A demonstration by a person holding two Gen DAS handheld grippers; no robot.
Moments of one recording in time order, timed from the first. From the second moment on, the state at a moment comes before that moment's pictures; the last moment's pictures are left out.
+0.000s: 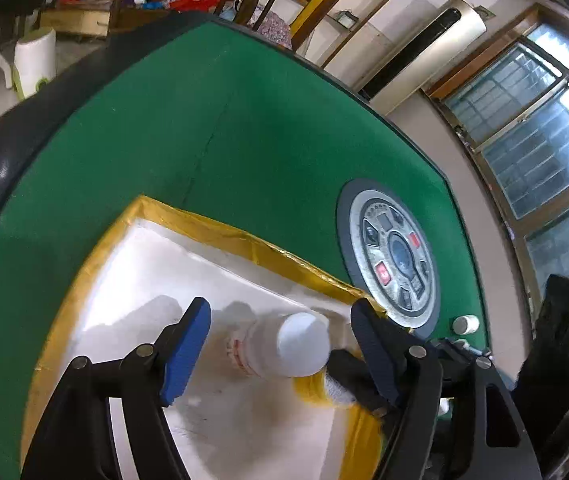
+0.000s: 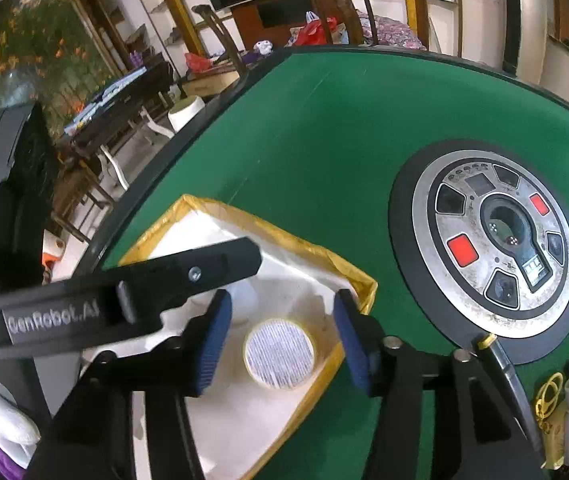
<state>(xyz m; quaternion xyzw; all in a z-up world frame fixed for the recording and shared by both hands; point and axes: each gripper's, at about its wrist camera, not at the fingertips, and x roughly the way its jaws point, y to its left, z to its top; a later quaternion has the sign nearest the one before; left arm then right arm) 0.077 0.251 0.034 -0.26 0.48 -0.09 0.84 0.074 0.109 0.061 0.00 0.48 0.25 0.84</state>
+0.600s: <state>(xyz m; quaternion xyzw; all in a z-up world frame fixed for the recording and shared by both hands) -0.019 0.195 0.013 -0.23 0.49 -0.06 0.84 -0.013 -0.018 0.085 0.10 0.42 0.20 0.88</state>
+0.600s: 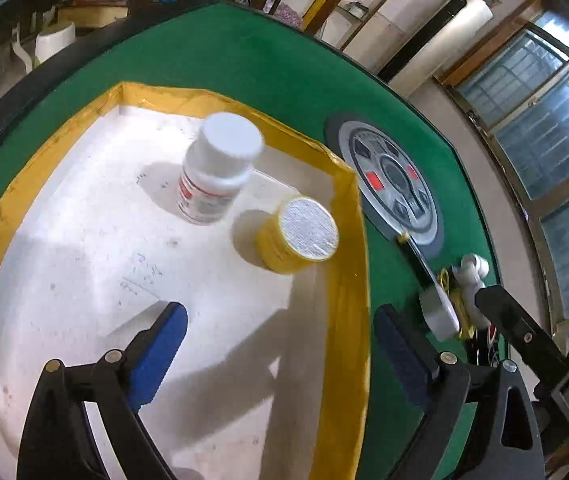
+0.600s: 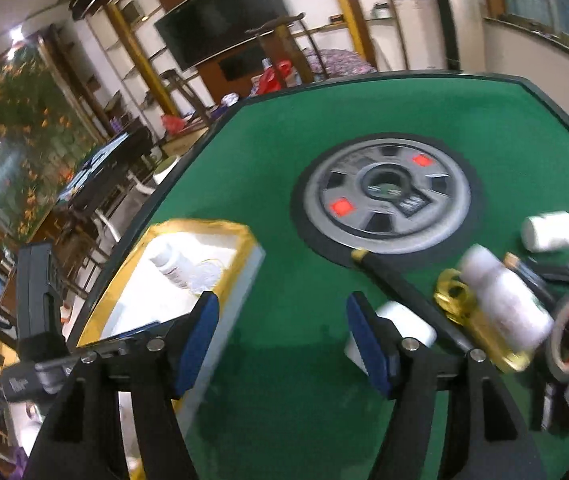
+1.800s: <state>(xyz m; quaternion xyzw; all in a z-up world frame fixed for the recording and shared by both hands) 0.007 0.009 0.035 0.08 0.45 -0.09 0.89 -0.060 -0.240 0.048 0.15 0.32 -0.01 0.93</state>
